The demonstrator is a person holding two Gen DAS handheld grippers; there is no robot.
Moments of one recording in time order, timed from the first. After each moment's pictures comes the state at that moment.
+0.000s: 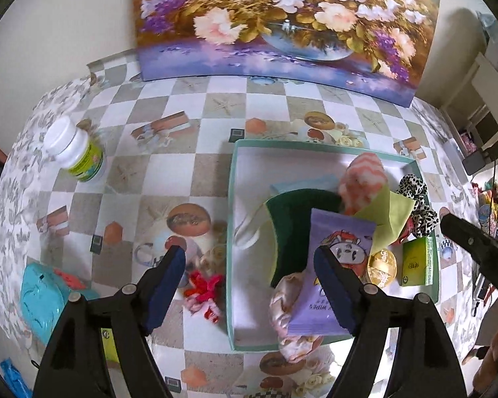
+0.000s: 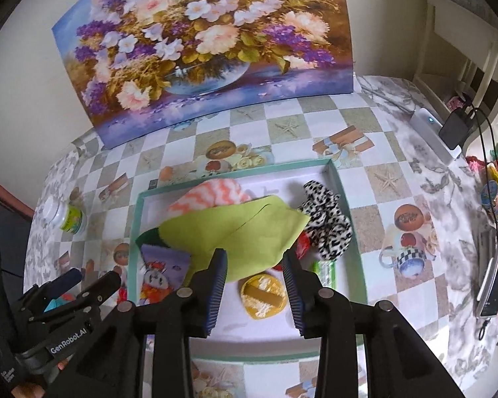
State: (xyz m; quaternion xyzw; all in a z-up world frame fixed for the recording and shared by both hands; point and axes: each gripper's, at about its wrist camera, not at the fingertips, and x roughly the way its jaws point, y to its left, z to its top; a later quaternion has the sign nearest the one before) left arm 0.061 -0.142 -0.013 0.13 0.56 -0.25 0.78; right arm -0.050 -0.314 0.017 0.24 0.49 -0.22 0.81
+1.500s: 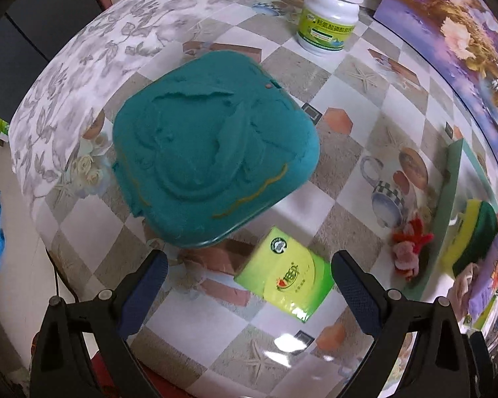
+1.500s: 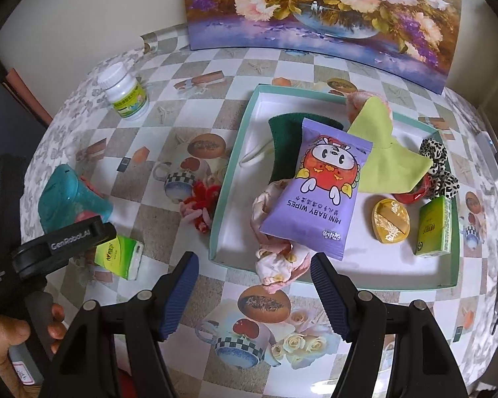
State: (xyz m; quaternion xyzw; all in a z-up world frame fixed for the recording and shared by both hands) left arm 0.078 0.048 -0.087 -0.02 0.66 0.01 0.75; right arm -0.026 -0.146 -0.024 0.14 0.56 -0.12 0.81
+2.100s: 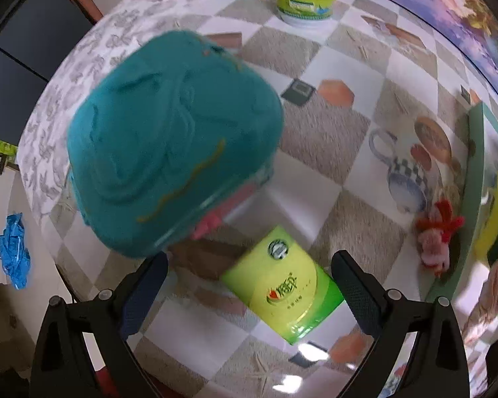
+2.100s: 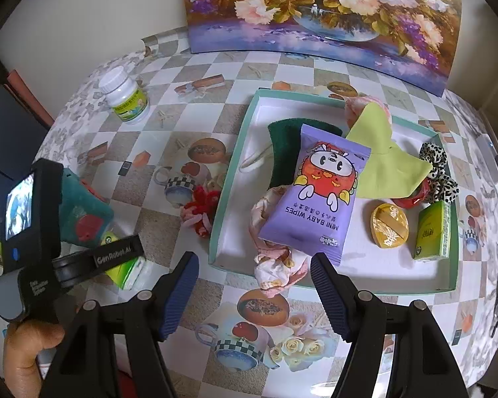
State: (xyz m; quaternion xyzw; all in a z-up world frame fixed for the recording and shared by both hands) left arm 0.082 0.011 -0.114 0.06 0.67 0.02 0.74; right arm -0.025 -0.148 -0.020 0.14 0.56 -0.12 0.81
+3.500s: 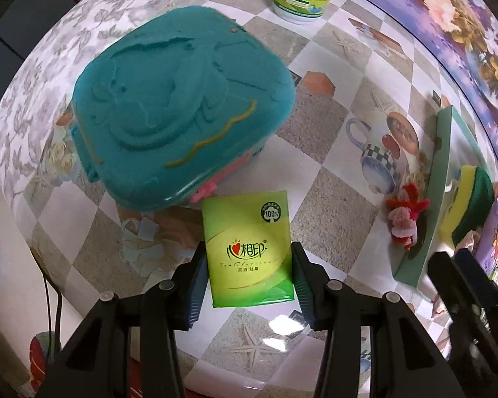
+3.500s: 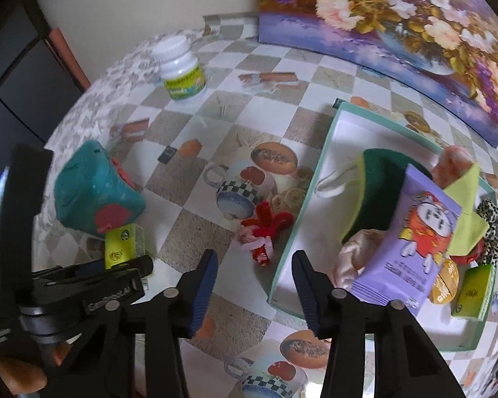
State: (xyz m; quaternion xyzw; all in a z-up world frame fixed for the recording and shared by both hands) left arm 0.070 0.031 -0.098 -0.02 0.69 -0.03 0.72; right arm 0.024 -0.103 -0.048 0.08 0.56 -0.02 0.82
